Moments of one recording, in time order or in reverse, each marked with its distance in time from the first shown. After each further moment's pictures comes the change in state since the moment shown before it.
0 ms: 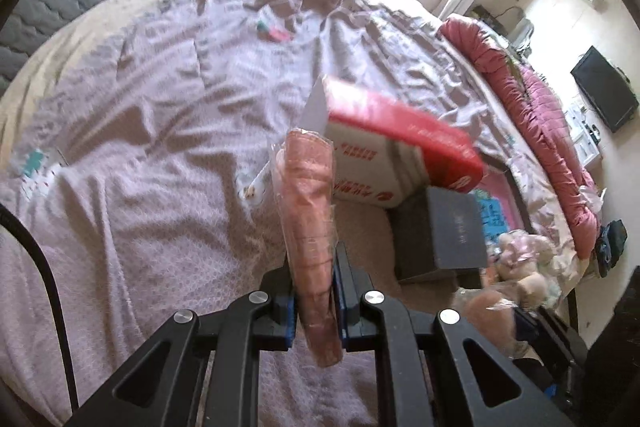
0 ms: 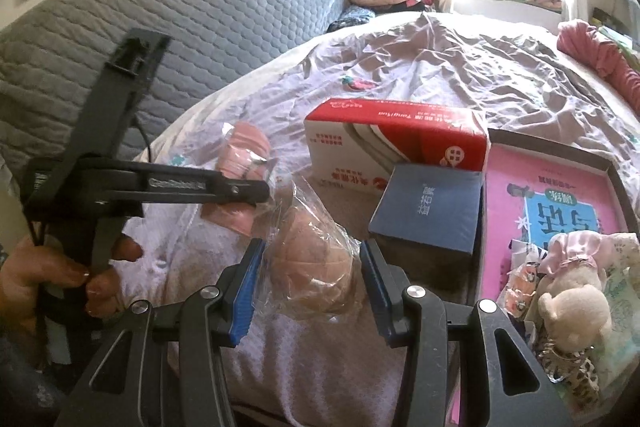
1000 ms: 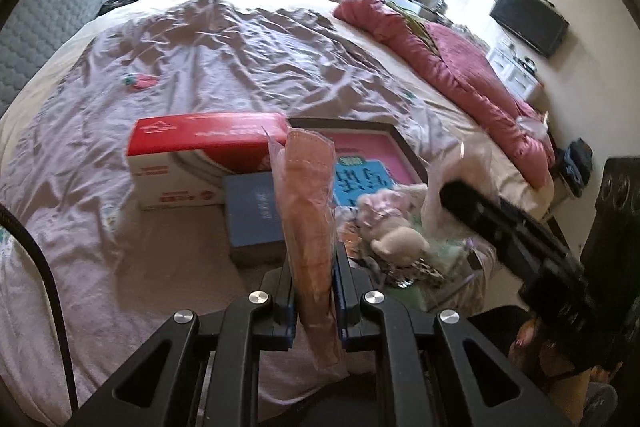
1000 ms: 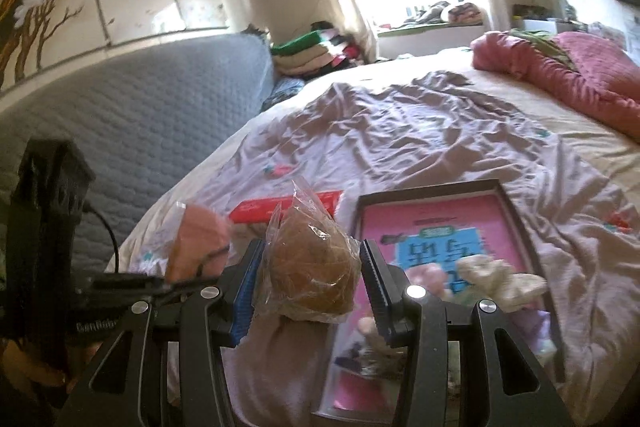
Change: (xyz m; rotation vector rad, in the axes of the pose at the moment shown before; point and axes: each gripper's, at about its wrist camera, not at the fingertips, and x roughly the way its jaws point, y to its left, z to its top) left arm -0.026 -0.153 -0.030 0.291 0.006 -0.137; right arm -0.134 -0.081 0.008 0.216 -0.259 -0.147
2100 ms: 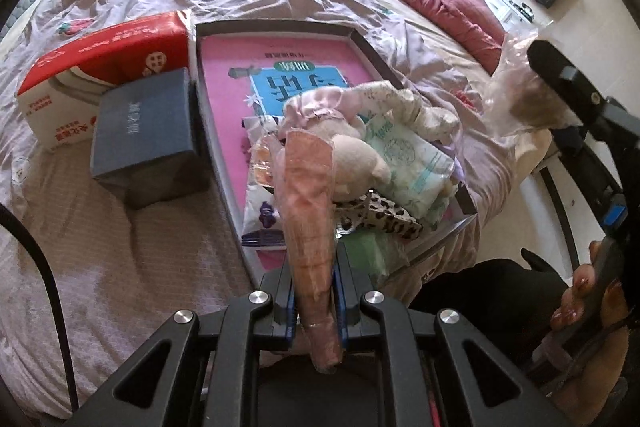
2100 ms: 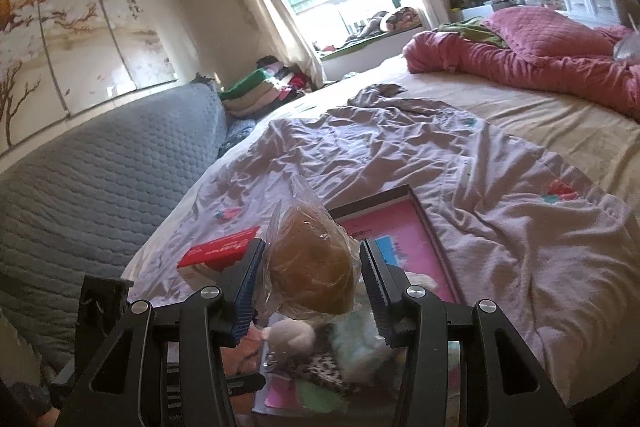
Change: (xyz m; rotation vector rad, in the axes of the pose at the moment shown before) left arm 0.085 -0.063 -0.038 0.029 0.241 -0.035; right arm -0.052 -0.091 -0.006 0.200 -0.095 -0.091
